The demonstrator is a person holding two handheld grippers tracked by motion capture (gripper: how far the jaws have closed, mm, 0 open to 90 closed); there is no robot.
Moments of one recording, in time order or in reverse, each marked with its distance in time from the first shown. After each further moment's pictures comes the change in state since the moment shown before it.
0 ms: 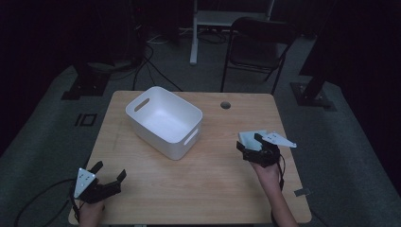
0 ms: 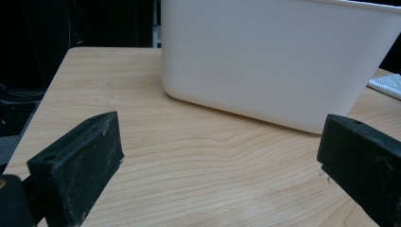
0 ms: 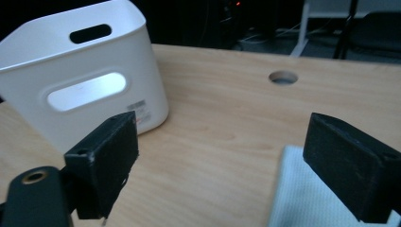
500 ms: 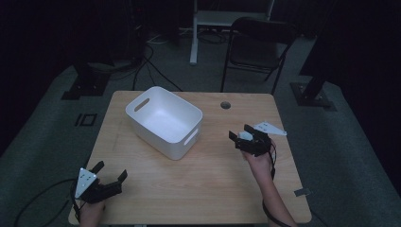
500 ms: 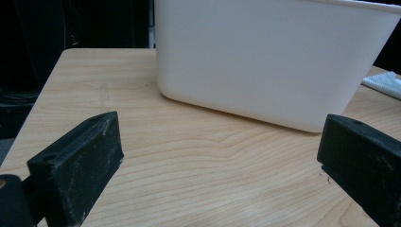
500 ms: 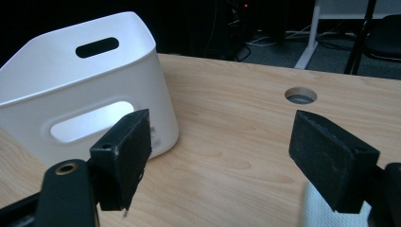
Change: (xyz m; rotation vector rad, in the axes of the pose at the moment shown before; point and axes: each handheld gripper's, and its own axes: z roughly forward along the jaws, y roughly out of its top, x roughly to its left) left arm -0.002 0.000 0.001 -0.001 -0.016 0.010; right arm 0.008 0.025 0.032 0.010 0.050 0.022
